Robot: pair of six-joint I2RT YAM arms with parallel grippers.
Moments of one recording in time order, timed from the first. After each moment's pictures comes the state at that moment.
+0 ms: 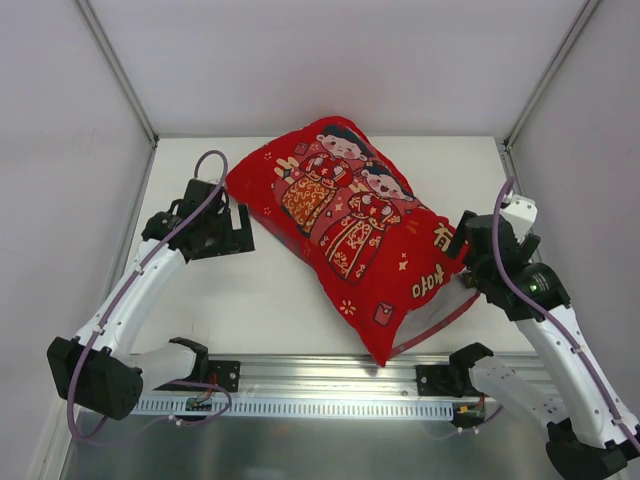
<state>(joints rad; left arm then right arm) -0.31 1.14 1.08 -0.92 -0.05 -0.42 0.46 0.79 1.06 -1.02 0.70 0.56</state>
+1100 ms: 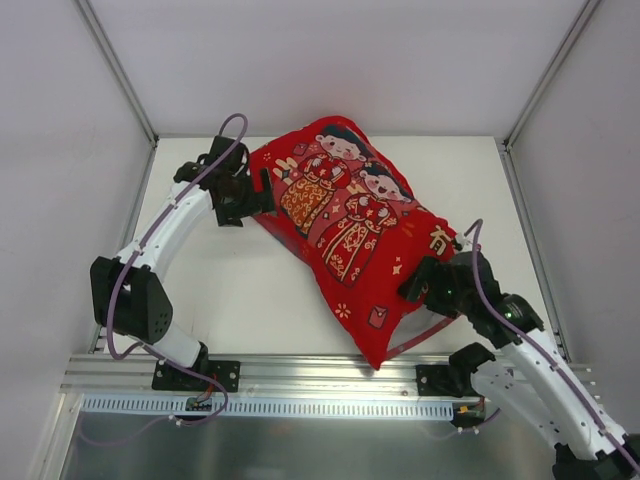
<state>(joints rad) -0.29 1.56 1.42 -0.90 0.08 -0.49 0.49 0.55 0.64 -0.88 0.01 0.77</state>
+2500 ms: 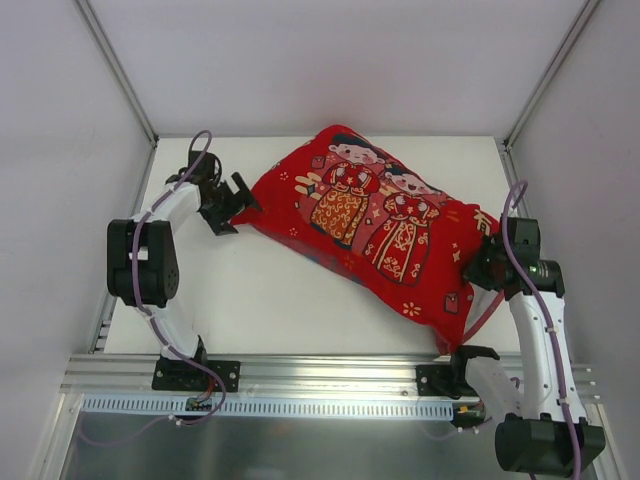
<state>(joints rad) -0.03 1.78 1.27 -0.59 0.31 -0.67 -0.06 0.86 0.91 -1.02 -0.01 0.40</state>
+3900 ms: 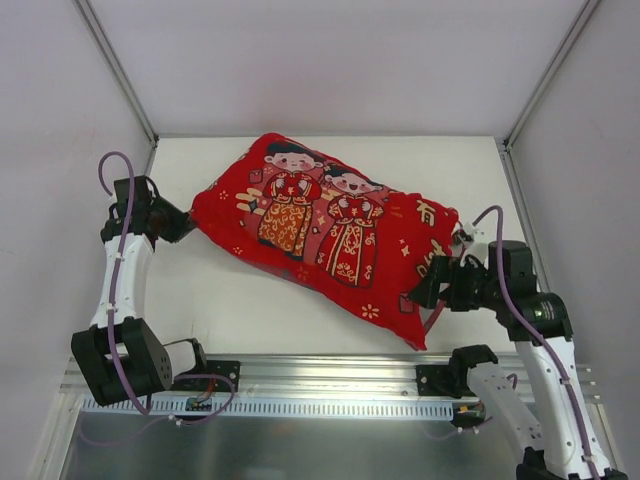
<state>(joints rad) 0.26 1.21 0.98 -0.61 0.23 -0.77 0.15 0.64 0.90 -1.09 -0.42 0.28</state>
